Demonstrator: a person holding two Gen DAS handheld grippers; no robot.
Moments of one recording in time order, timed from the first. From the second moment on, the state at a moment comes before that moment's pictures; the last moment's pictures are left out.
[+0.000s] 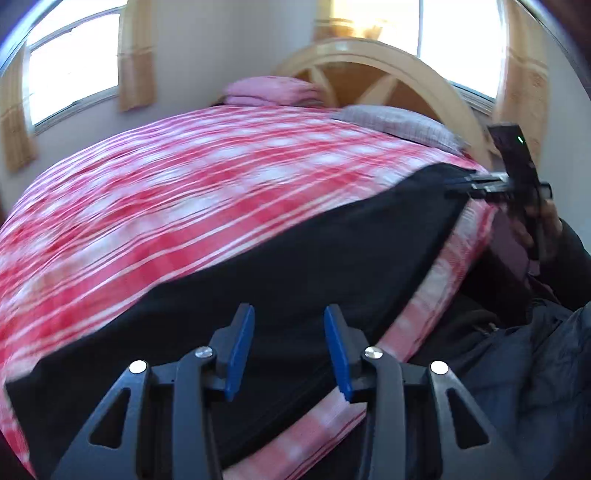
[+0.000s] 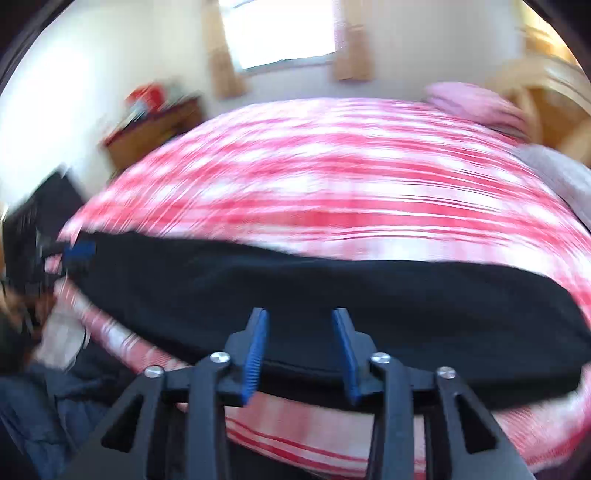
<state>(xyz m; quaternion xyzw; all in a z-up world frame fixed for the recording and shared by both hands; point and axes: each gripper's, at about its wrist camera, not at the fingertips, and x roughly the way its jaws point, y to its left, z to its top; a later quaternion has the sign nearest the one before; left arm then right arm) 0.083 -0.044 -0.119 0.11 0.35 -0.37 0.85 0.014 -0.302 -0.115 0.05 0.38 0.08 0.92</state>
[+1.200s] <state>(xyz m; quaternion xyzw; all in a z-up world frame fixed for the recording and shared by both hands) 0.071 -0.170 -0.157 0.20 0.36 -0.45 0.79 -0.057 -0.514 -0.122 0.30 0.29 -0.14 0.90</state>
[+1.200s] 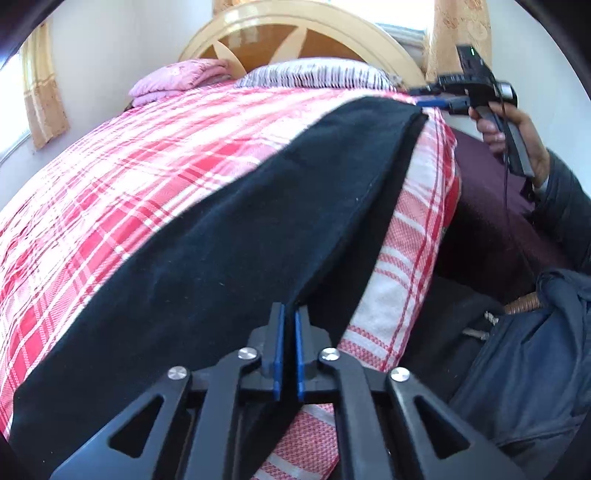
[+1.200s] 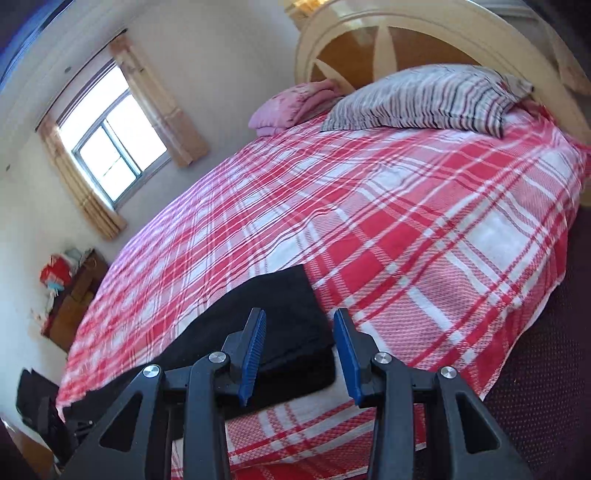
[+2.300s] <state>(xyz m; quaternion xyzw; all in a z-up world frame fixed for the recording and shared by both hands) 0.068 -0.153 -0.169 0.20 0.36 -0.47 0.78 -0.051 -0.512 -0.113 0.26 0.33 -0.12 0.90</state>
